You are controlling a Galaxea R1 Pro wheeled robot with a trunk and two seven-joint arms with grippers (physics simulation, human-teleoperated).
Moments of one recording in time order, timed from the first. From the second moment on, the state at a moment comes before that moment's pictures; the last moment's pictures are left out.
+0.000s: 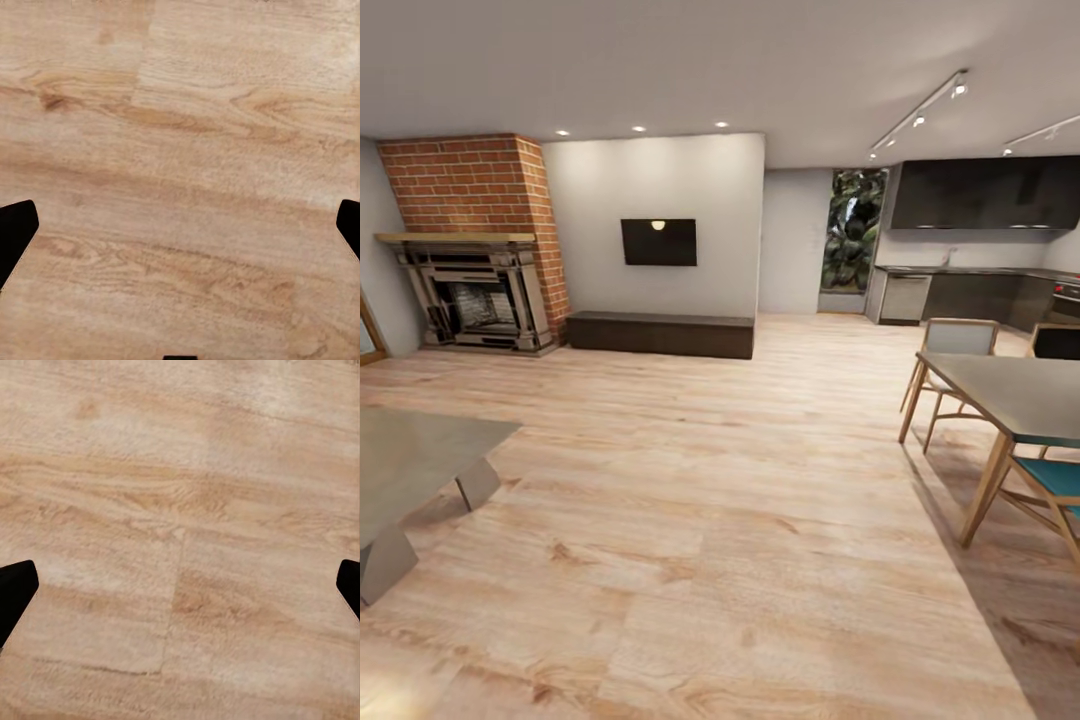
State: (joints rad) left arm 0.04 0.02 0.02 -0.62 0.00 -0.16 0.00; right arm -0.12 -0.06 0.00 -0.42 0.01 -0.17 0.00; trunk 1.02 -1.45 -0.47
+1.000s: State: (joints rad) left arm 0.04 0.02 0.02 -0.62 0.00 -0.16 0.00; right arm -0.12 -0.06 0.00 -0.42 0.01 -0.17 0.00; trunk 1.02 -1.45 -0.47
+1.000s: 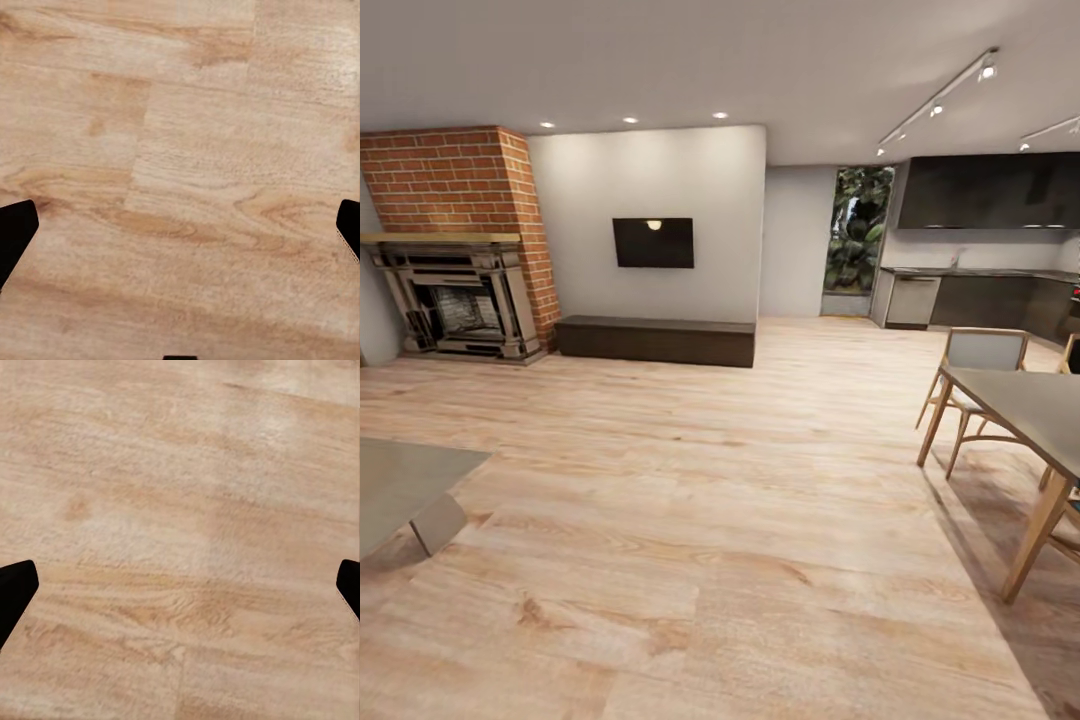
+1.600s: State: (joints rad) left arm 0.04 0.02 0.02 -0.62 0.00 -0.16 0.00; right arm -0.12 -0.06 0.00 -0.42 0.01 -0.17 0.00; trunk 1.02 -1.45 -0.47
